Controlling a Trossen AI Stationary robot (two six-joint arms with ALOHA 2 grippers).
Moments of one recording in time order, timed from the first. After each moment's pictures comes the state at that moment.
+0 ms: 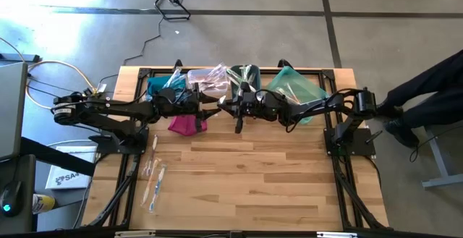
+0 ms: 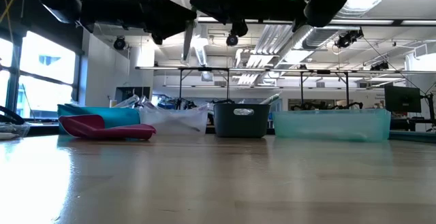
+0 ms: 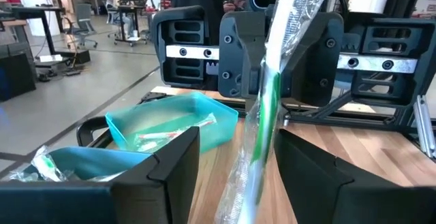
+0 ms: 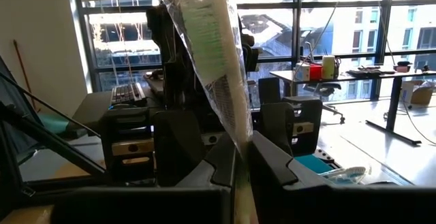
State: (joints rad) left arm 0.24 1.18 0.53 0.71 0.10 -0.03; right arm -0.11 1.73 0.95 0.94 0.00 0.06
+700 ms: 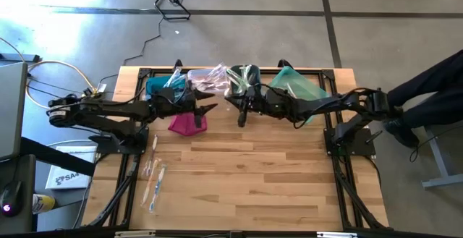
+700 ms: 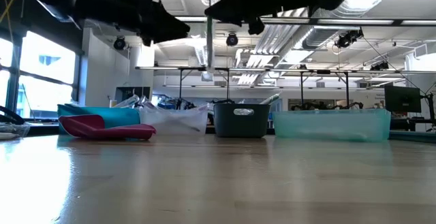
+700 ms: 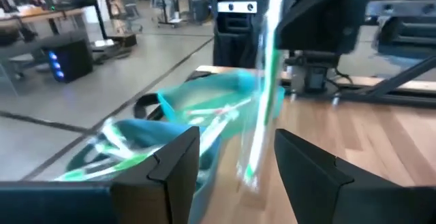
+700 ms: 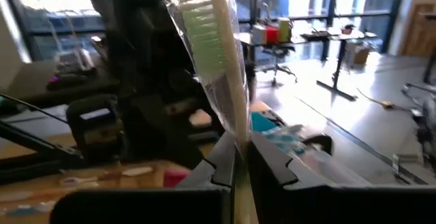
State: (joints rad) left arm 0.24 1.11 0.52 0.56 -0.06 0.03; right arm -0.13 1.59 0.95 0.64 0.16 0.06
